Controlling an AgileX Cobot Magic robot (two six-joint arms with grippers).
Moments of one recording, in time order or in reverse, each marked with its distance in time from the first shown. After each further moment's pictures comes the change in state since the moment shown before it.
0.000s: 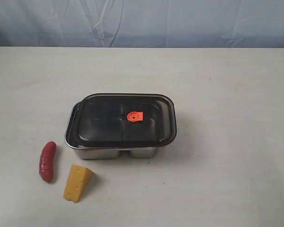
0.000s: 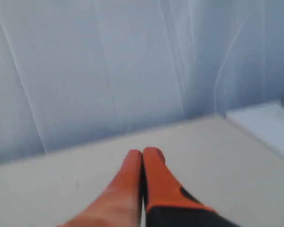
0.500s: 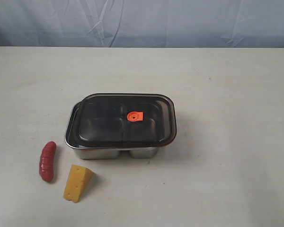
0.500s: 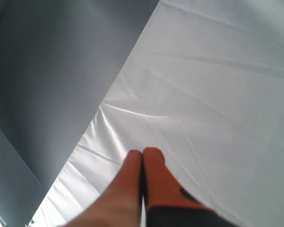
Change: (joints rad) left arm 0.000 0.000 0.000 0.000 0.000 0.000; right arm -0.002 -0.001 0.000 -0.033 -0.666 1.056
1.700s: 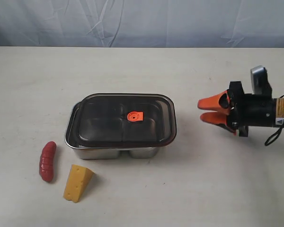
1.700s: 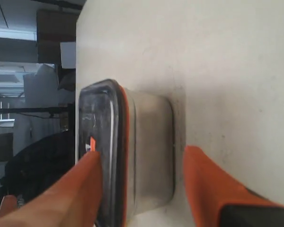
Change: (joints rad) left arm 0.000 0.000 0.000 0.000 0.000 0.000; right arm 0.025 2.044 -0.754 -1.468 -0.571 0.634
